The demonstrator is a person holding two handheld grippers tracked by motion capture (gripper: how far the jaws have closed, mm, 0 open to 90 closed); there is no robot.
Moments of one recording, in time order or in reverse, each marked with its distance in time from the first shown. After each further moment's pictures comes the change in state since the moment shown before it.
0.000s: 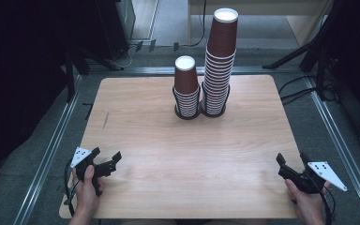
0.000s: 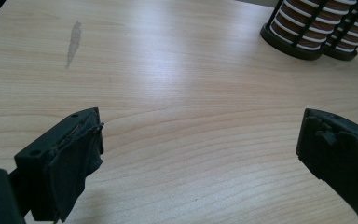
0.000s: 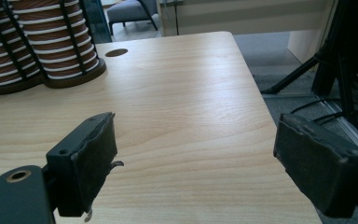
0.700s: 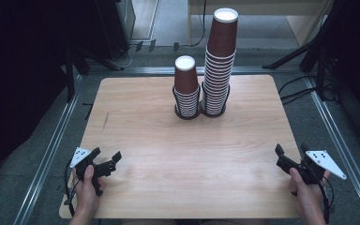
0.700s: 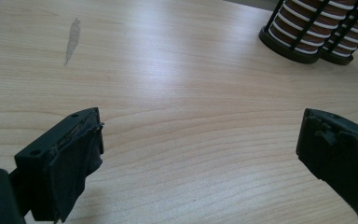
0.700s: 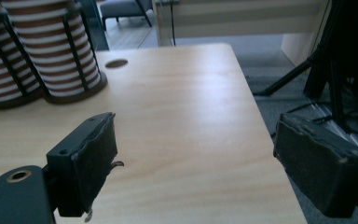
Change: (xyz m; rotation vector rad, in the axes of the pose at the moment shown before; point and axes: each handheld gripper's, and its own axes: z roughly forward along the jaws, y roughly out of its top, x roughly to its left) left arm 0.003 -0.001 0.000 -0.006 -0.014 -0.039; right arm 0.021 0.040 0.006 0.007 -0.027 -0.036
